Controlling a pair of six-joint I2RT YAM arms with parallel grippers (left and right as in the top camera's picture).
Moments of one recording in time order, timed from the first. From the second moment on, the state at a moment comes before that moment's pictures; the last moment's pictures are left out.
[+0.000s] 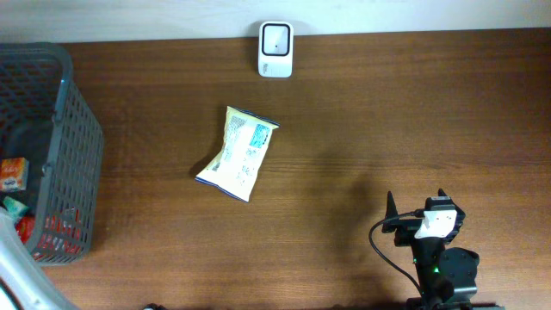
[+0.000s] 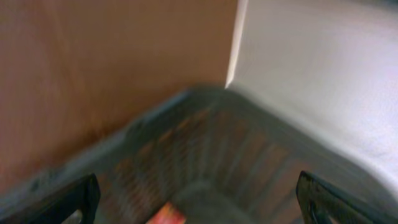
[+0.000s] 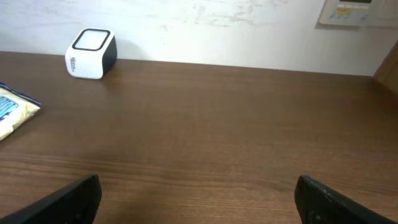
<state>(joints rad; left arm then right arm) 0.73 1.42 1.48 -0.42 -0.05 -0.12 0.03 0.01 0.09 -0.26 0.04 -0.05</state>
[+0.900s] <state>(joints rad) 0.74 1.75 1.20 -0.73 -0.38 -0.55 0.03 0.01 0.09 -0.26 0.04 -0.05</state>
